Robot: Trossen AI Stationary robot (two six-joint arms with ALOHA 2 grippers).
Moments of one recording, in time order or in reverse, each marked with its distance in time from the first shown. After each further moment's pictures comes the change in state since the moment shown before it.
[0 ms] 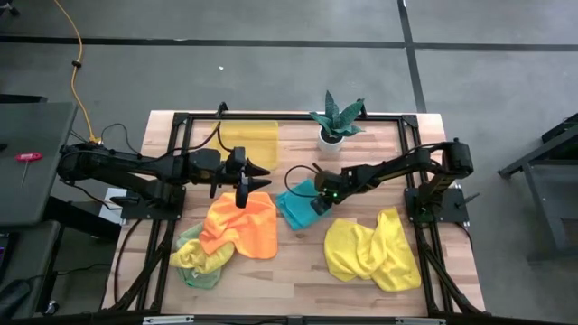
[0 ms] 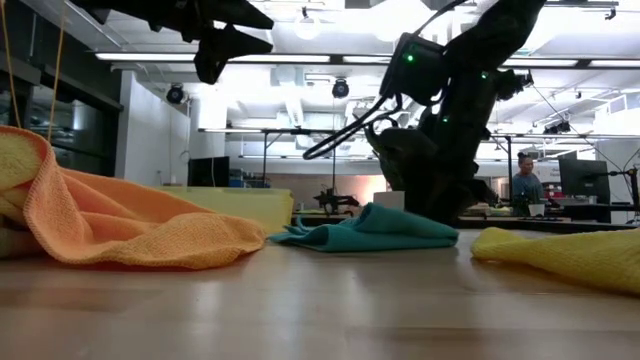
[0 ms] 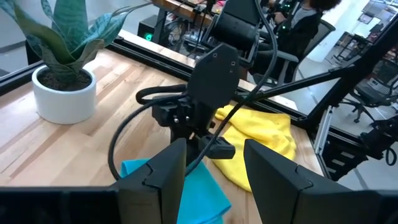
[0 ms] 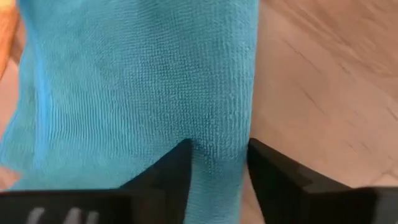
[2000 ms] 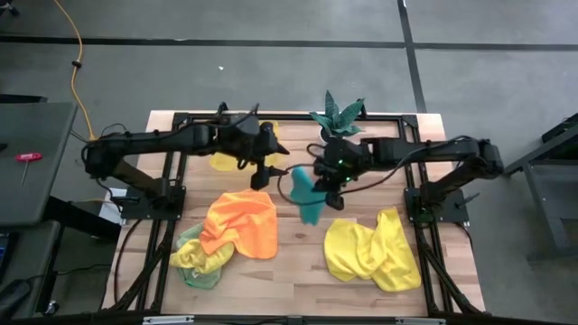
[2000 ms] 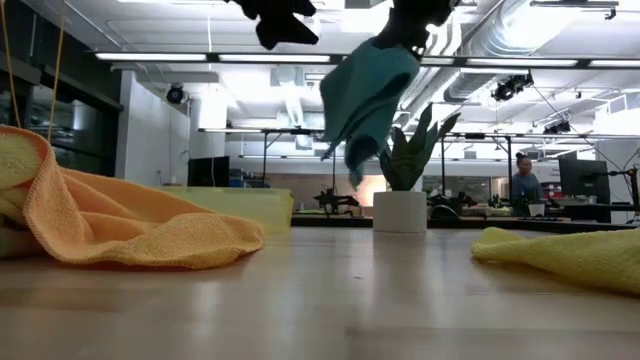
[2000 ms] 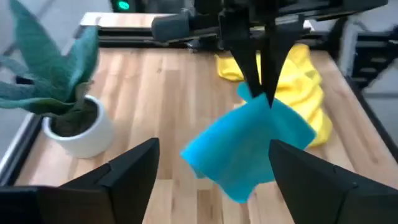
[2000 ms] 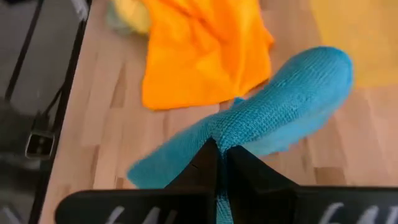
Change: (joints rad) left arm 0.177 0.347 0.645 -0.621 0.284 0.472; right arm 0.010 -0.251 0.437 -0.370 -0.198 -0.784
